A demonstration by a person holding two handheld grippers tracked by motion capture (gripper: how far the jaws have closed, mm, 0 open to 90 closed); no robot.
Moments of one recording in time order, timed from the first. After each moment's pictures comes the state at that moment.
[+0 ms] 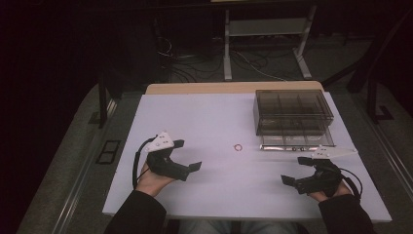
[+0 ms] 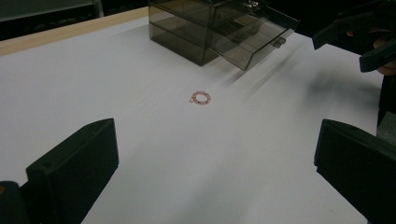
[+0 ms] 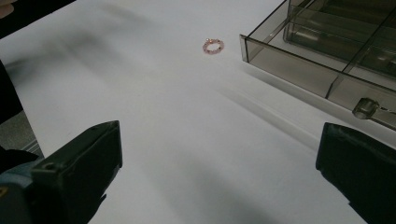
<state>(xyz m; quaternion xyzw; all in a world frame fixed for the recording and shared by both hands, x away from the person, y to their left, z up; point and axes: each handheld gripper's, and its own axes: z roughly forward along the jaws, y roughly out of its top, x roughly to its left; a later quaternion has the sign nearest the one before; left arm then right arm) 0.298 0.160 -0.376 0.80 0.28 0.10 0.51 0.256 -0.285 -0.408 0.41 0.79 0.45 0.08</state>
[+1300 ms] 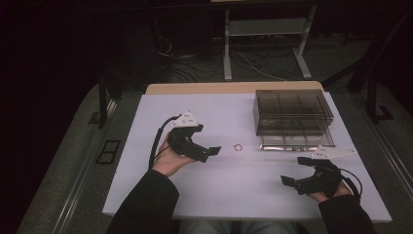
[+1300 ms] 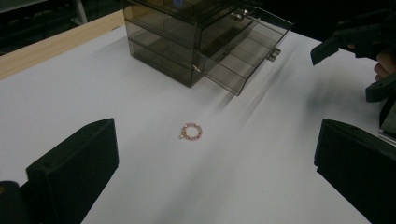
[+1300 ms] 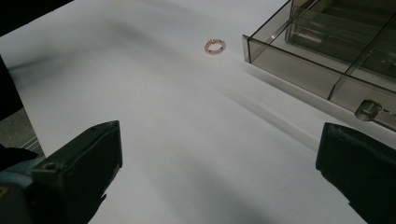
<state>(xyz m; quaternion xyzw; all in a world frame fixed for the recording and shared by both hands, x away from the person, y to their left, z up) 0.338 0.105 -0.345 0.83 0.25 0.09 0.48 0.255 -0.283 -0.407 0.41 0.79 0.45 0.08</state>
